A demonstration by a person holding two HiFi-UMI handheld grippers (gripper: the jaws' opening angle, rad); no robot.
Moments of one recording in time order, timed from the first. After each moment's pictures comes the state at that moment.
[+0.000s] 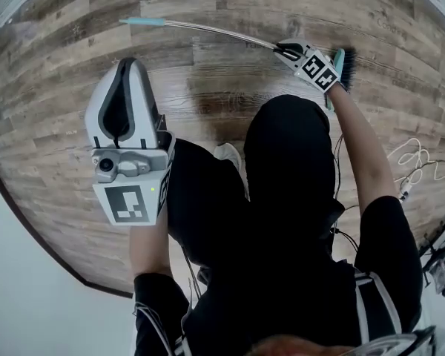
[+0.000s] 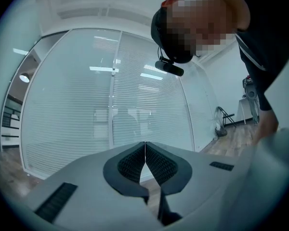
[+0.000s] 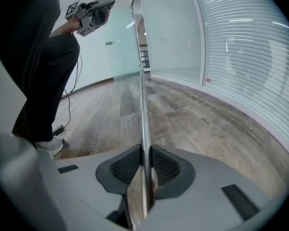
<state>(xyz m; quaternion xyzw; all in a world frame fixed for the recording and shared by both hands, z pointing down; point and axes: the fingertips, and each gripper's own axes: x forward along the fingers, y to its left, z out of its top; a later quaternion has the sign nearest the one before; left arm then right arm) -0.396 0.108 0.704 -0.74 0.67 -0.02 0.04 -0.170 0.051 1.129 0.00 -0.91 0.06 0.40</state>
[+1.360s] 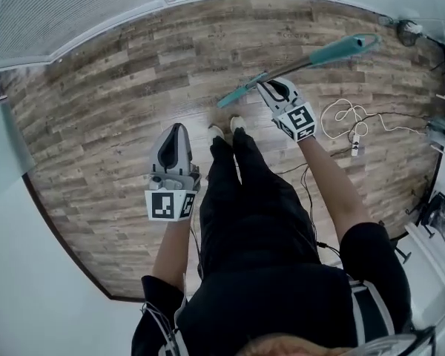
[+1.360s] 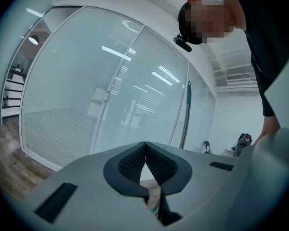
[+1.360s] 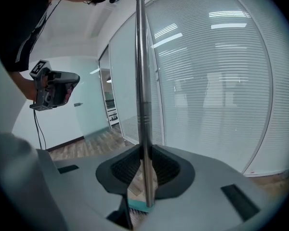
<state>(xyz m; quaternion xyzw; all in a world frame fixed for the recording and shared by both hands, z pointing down) -0.315 0.201 0.240 -0.76 0.62 0.04 -0.17 -0.125 0.094 0.420 0.27 -0.93 0.12 0.20</state>
